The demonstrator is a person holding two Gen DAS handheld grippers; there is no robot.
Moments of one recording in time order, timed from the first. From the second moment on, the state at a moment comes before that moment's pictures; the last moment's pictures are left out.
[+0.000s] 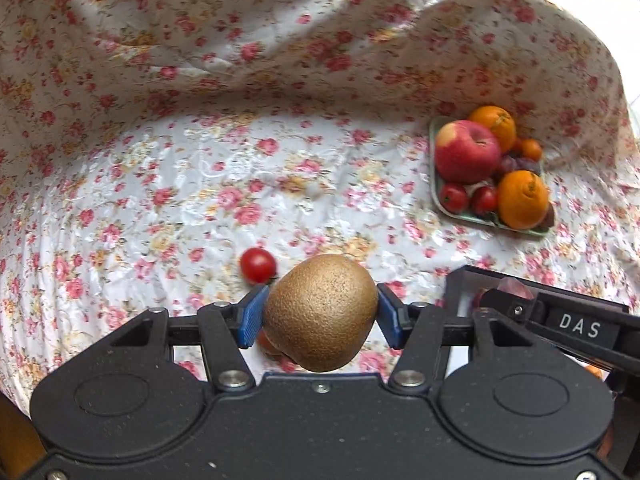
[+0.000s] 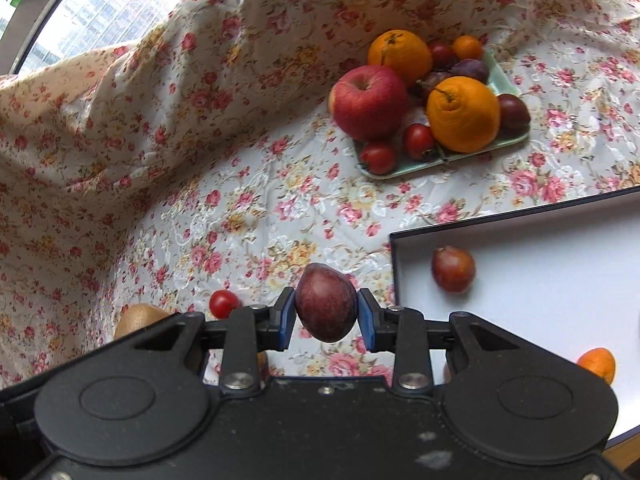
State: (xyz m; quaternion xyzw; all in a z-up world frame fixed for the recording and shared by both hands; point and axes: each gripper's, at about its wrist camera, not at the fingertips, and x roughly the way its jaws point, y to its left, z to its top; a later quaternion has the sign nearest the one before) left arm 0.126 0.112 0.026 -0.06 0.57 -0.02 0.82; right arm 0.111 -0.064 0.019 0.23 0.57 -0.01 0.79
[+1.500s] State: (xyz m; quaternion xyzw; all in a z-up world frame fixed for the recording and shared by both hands) left arm 0.097 -0.113 -0.011 0.06 0.60 -0.14 0.79; right arm 0.038 -0.272 0.007 0.23 0.54 -0.22 0.78
